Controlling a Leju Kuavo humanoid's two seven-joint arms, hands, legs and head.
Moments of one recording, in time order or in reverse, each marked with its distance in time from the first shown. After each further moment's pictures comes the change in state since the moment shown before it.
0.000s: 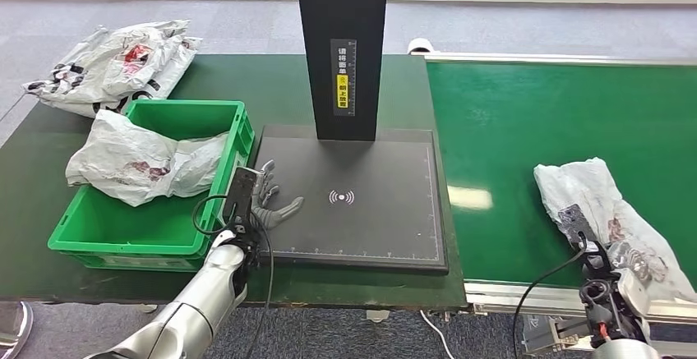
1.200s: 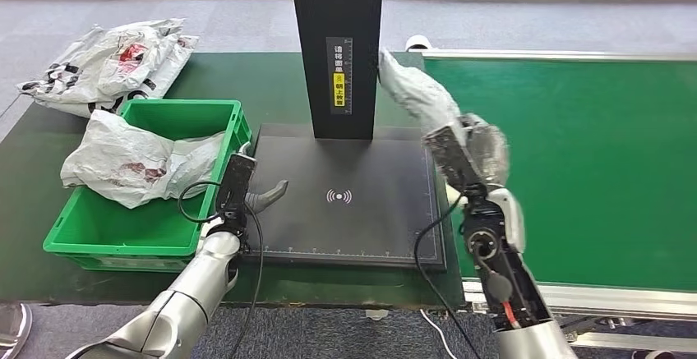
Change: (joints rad) left arm -0.047 0.011 0.025 -0.023 -0.160 0.205 -0.011; right arm 0.007 0.290 0.686 -0.654 -0.335 -0.042 -0.155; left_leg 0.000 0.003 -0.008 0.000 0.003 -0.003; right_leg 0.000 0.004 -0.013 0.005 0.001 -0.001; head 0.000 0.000
